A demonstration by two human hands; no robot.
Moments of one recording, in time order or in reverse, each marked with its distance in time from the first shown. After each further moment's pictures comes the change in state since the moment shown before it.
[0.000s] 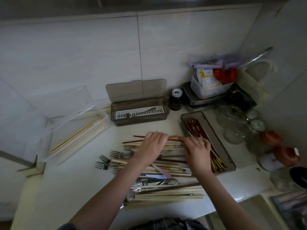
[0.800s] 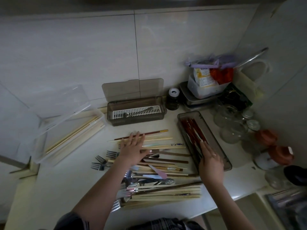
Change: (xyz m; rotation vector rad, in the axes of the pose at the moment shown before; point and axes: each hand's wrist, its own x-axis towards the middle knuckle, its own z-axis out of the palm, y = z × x) left_hand -0.033 -0.058 0.030 -0.037 -0.734 -0.536; right_hand -0.036 0.037 -0.004 0.024 -0.137 0.458
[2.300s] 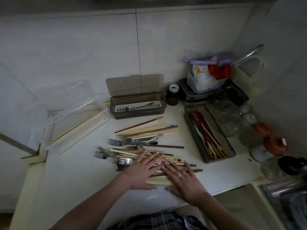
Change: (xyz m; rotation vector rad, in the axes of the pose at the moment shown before) left_hand -0.079 0.039 0.048 0.403 0.062 0.558; right_hand -0.071 0.015 0.039 -0.387 -0.478 -0.838
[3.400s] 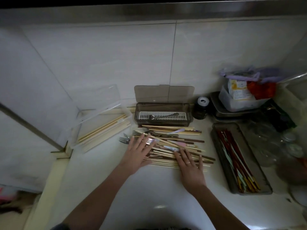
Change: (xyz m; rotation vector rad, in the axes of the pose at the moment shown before) left_hand -0.025 -0.100 -0.002 0.047 0.247 -0.532; right_hand 0.112 0.001 -0.027 0.091 0.096 0.256
